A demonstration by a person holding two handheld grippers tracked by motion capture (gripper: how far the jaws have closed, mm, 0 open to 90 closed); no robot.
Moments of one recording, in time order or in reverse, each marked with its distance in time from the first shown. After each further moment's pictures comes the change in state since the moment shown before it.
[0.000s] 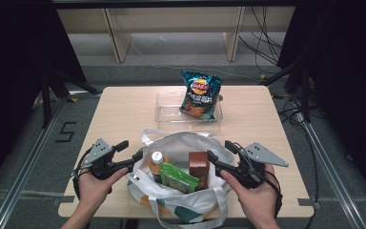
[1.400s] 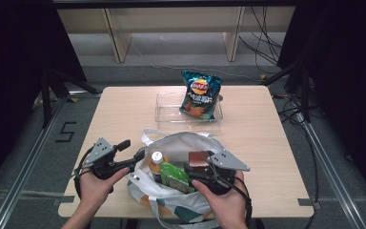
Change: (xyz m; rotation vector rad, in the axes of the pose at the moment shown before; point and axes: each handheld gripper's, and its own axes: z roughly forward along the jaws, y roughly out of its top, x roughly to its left) left arm -0.003 0.003 0.001 -0.002 -0.013 0.010; right arm 0.044 -0.025 0.041 0.121 -0.046 -0.049
